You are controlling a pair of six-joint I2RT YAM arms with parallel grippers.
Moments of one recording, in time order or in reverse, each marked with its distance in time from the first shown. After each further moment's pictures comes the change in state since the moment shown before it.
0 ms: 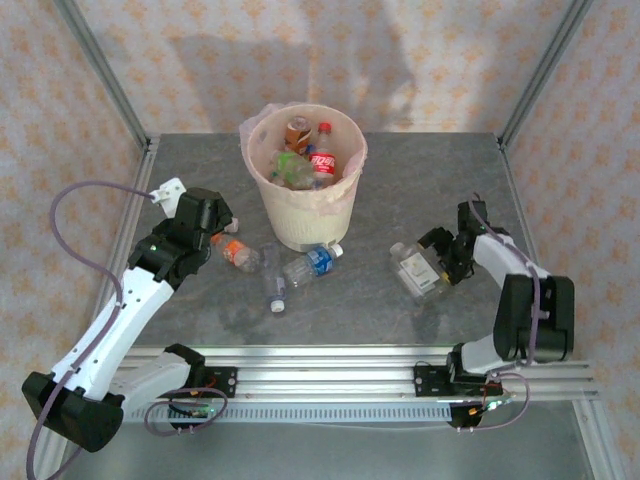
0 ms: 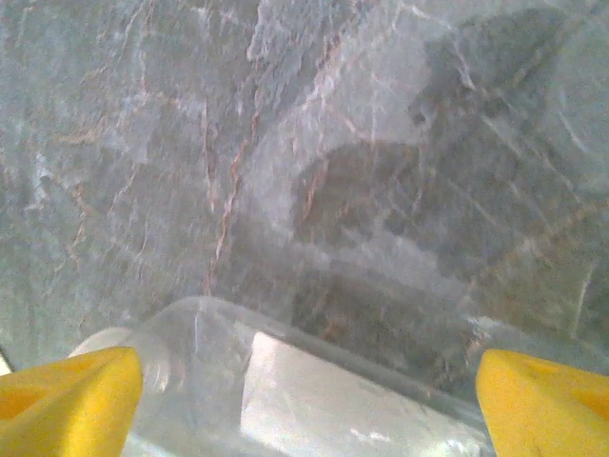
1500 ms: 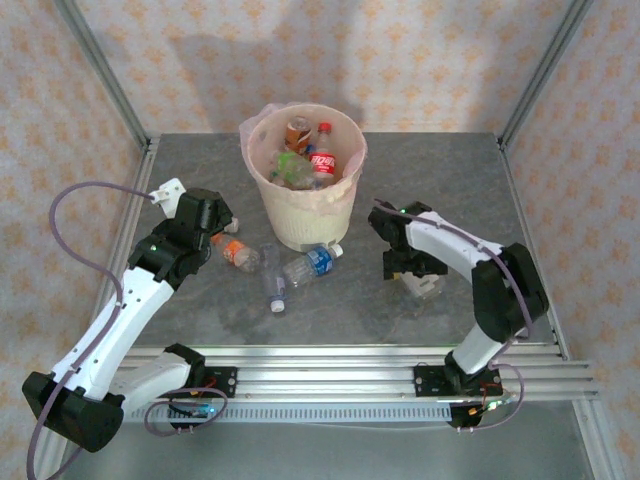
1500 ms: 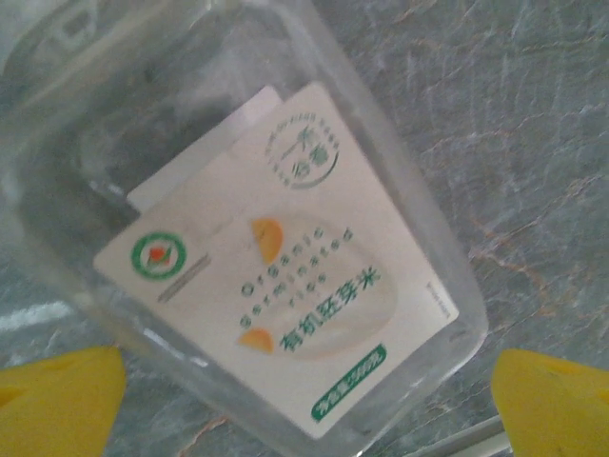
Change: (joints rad) left arm 0.001 0.000 -0.002 0.000 0.000 -0.008; right arm 0.586 0.238 0.362 -0.604 0.580 -0.233
